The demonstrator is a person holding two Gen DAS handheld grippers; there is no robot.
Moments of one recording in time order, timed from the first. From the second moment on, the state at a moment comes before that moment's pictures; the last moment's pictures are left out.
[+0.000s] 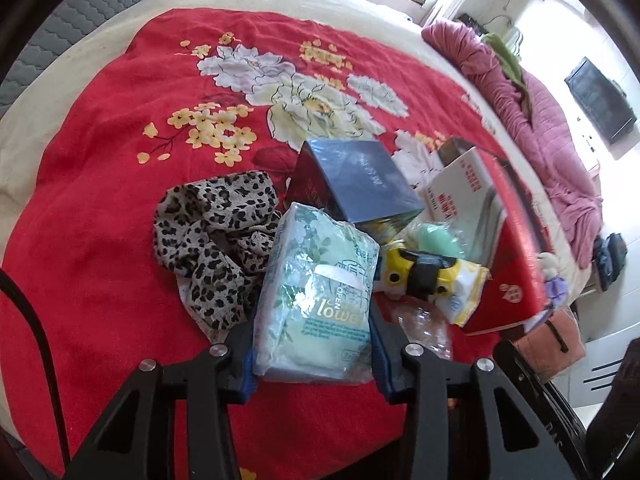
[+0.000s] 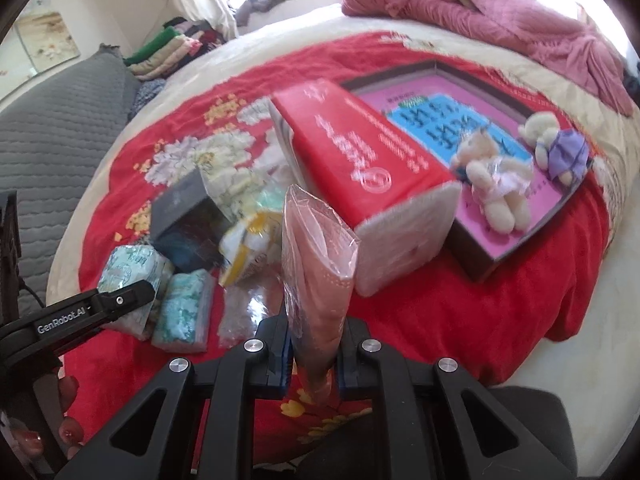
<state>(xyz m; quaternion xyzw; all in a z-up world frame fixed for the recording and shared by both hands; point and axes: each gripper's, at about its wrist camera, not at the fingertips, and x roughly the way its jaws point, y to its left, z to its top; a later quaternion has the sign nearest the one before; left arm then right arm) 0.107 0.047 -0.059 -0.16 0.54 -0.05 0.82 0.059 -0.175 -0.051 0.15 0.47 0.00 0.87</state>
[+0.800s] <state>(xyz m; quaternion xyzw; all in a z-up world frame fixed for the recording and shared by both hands) 0.067 0.067 0.005 -0.19 0.49 -0.05 0.85 0.052 -0.178 0.005 0.15 0.40 0.07 0.90</state>
